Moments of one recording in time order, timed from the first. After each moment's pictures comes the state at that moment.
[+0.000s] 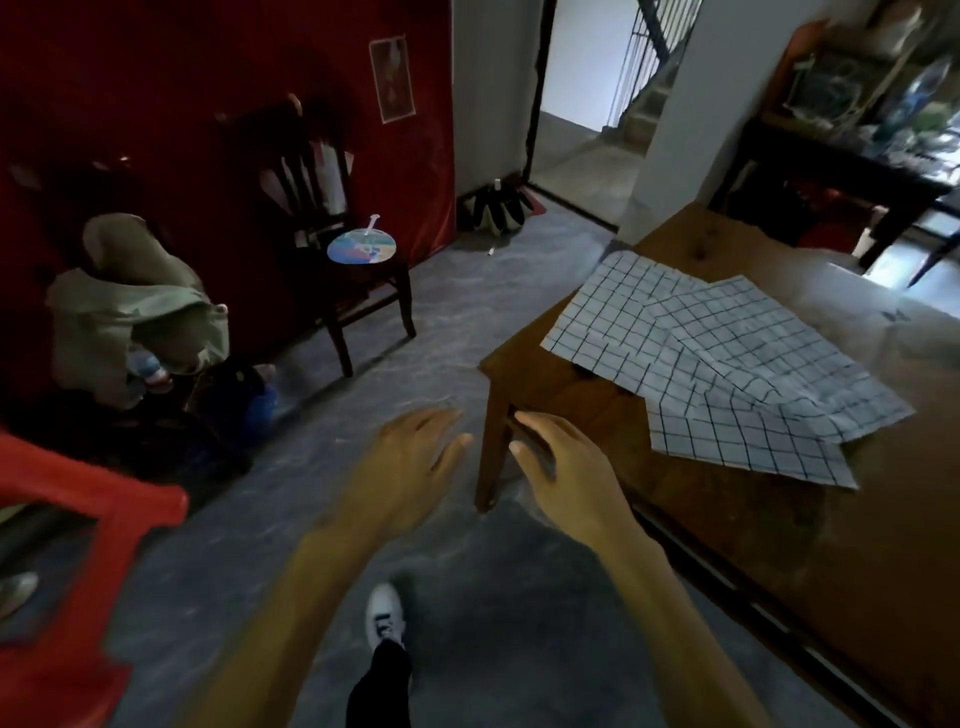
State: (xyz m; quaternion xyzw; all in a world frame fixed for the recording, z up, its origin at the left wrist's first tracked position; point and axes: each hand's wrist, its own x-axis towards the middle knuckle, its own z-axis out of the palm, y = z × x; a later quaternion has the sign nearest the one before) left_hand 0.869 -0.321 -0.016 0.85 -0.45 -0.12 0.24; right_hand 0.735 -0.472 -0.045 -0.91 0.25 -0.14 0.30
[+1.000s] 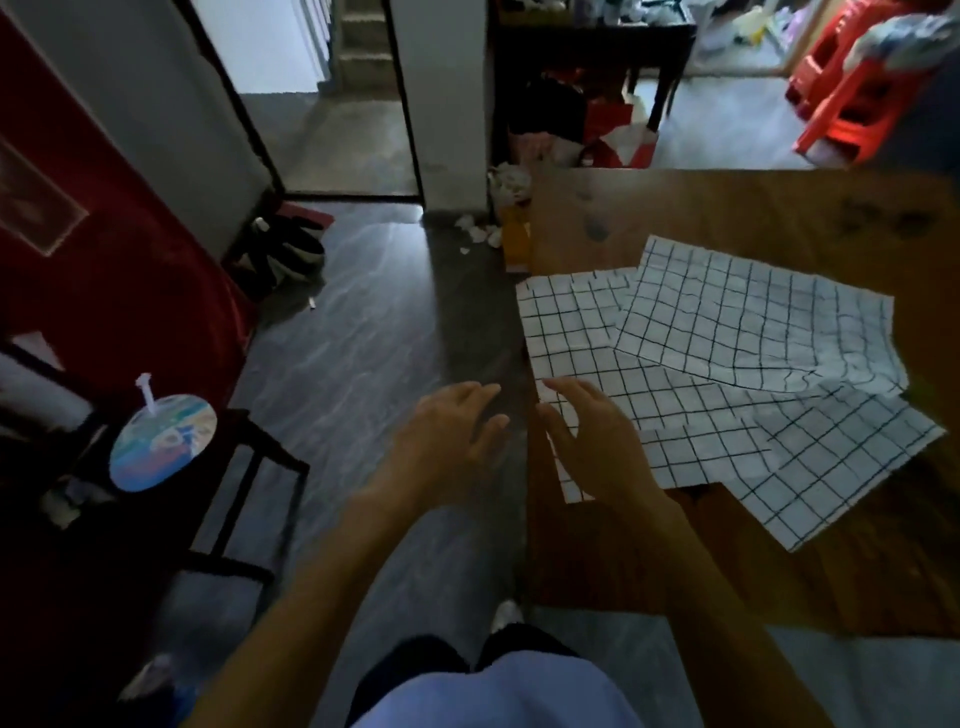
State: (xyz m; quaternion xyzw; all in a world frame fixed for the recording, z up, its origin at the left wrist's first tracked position) left_hand 1.214 -0.736 -0.039 0.64 -0.73 -0.21 0.08; right_hand 1.027 -0.759 -0.076 -0.73 0.58 -0.24 0.26
